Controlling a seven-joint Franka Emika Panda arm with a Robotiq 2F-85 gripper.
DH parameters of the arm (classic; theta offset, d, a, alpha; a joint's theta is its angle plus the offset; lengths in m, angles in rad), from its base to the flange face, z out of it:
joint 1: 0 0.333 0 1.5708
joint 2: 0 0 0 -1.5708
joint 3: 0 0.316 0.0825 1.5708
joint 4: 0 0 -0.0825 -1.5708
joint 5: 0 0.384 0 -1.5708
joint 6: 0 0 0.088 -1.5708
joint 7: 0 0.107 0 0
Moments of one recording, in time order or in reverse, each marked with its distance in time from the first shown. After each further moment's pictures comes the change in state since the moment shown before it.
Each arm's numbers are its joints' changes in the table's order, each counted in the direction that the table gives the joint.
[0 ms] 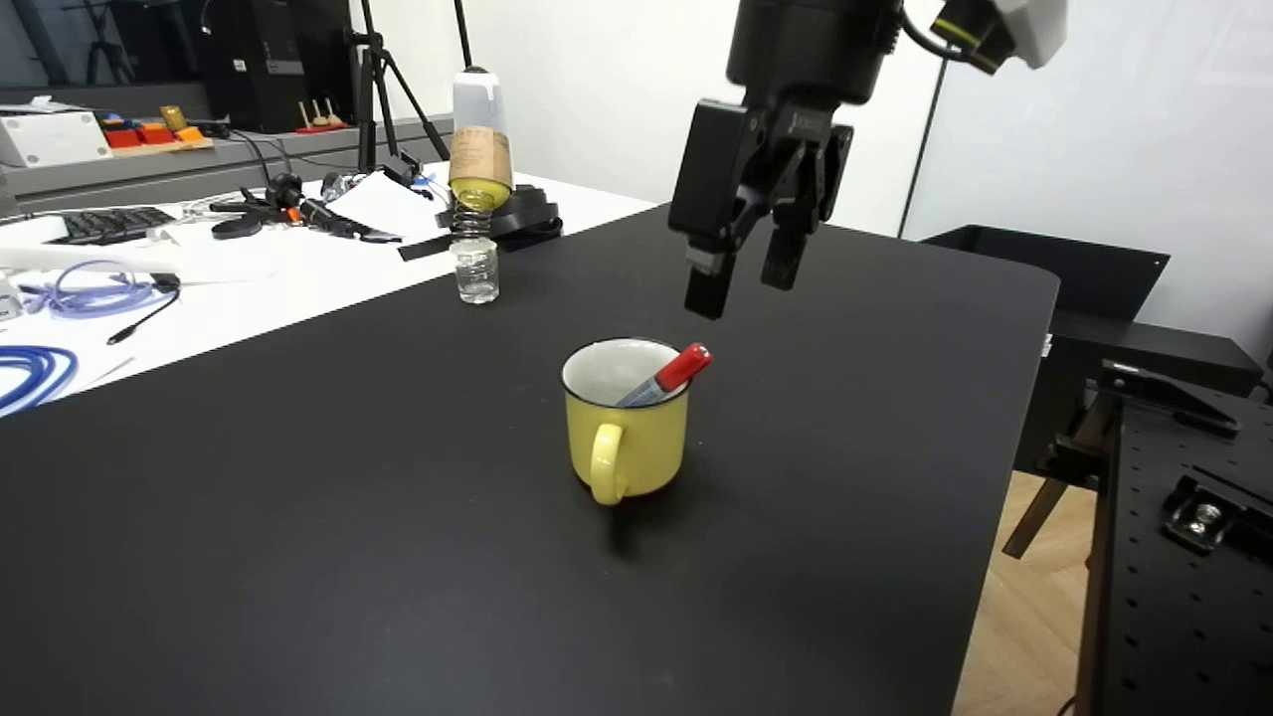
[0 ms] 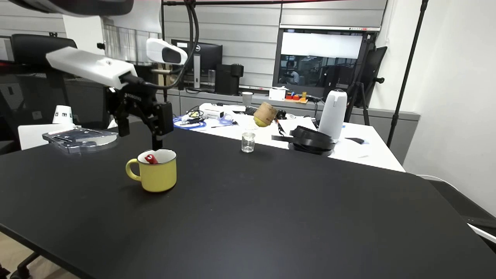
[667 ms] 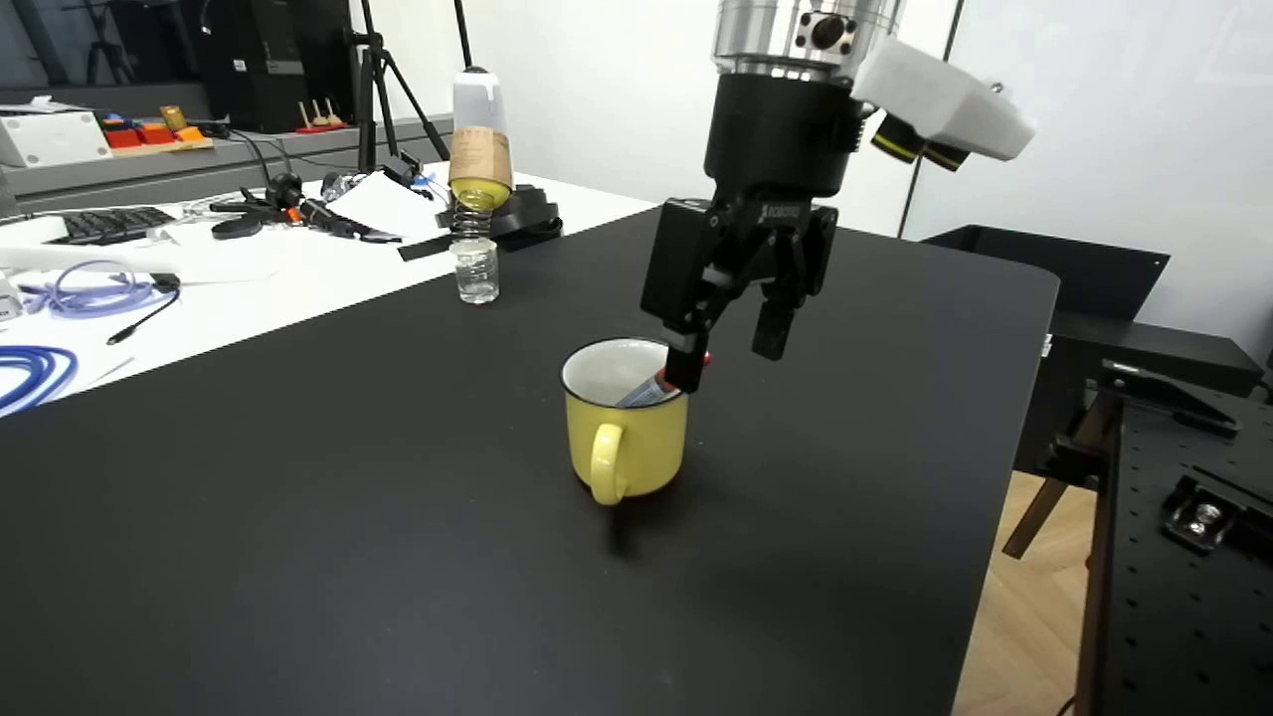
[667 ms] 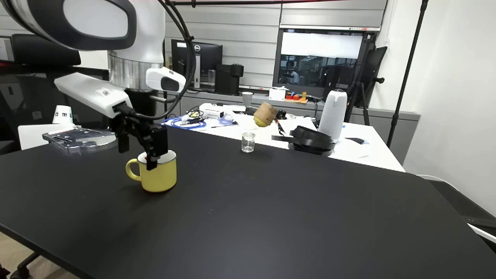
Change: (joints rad) arm 0.007 -0.152 0.034 0.032 0.151 -0.070 -0.007
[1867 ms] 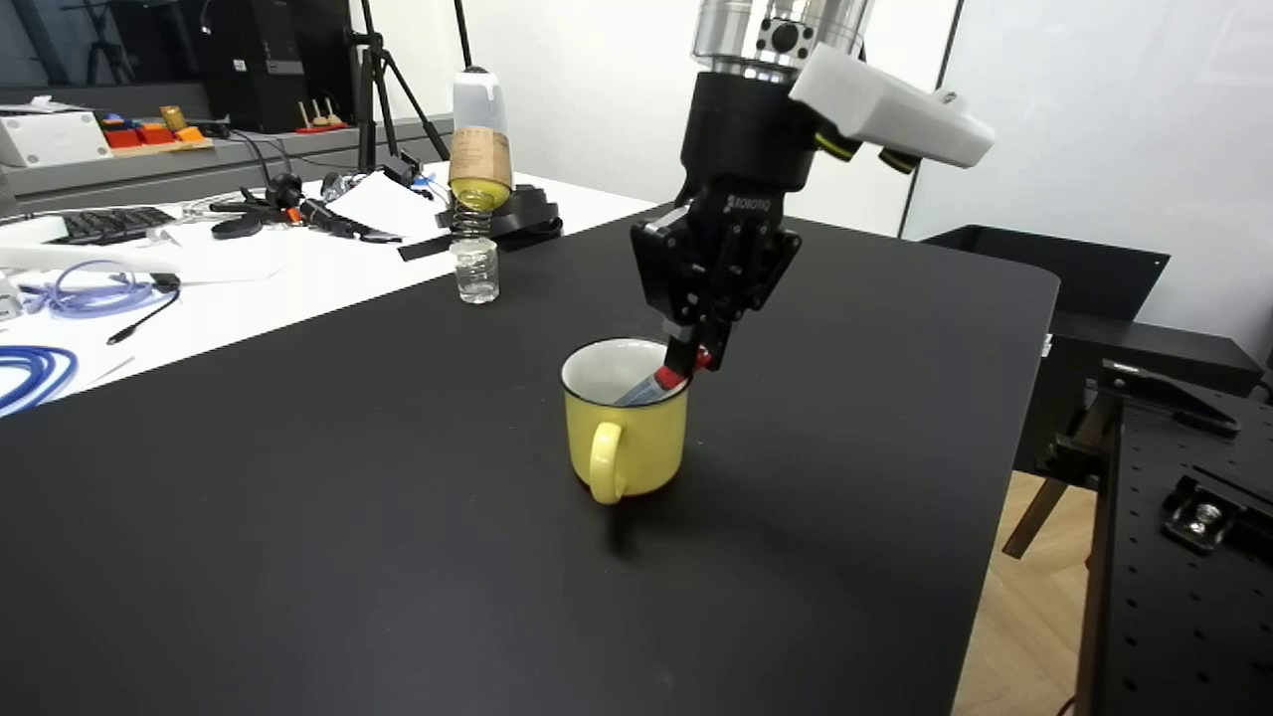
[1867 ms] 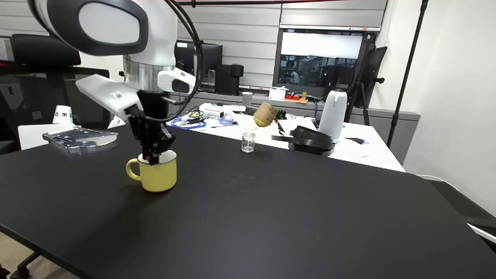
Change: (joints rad) arm -0.035 -0.055 0.013 0.055 0.077 -0.041 -0.003
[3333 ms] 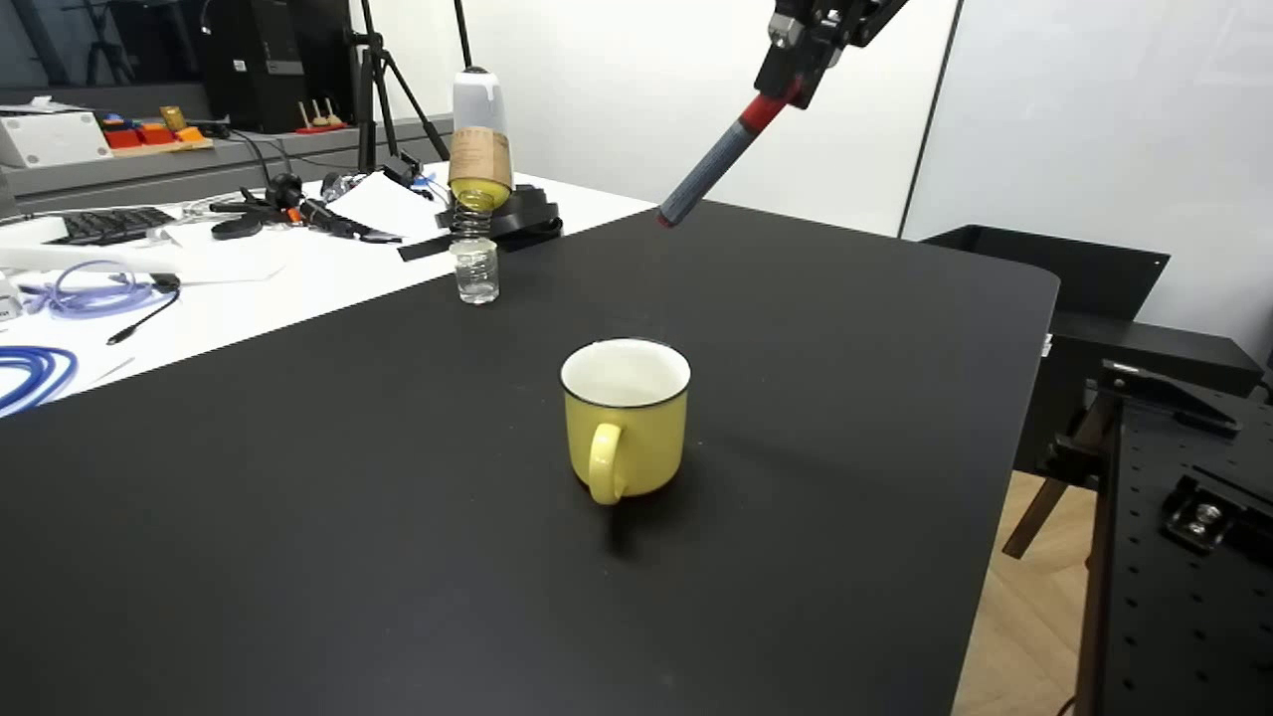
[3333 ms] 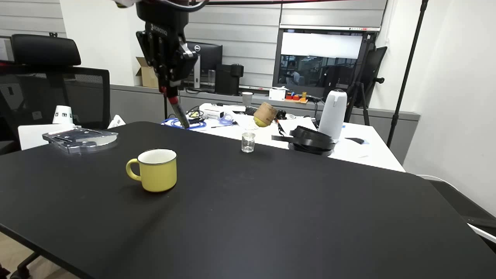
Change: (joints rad) arm -0.136 0.523 -0.121 -0.065 -0.161 0.303 0.006
